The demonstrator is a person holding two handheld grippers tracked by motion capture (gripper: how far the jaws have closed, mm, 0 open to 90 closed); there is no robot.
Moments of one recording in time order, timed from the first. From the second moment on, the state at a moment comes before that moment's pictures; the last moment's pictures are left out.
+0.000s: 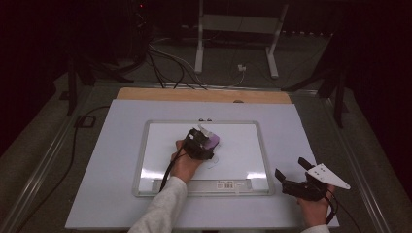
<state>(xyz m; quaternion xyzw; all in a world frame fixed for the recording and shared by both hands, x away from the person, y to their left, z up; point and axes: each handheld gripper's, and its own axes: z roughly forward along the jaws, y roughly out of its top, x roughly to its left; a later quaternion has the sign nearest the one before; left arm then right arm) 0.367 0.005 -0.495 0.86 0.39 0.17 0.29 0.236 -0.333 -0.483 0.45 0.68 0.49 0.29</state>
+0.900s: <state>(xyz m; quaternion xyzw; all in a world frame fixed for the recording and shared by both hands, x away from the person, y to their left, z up) 0.344 -0.008 -0.495 0.87 0.36 0.15 0.30 0.235 -0.332 -0.483 0.45 0.68 0.50 0.29</state>
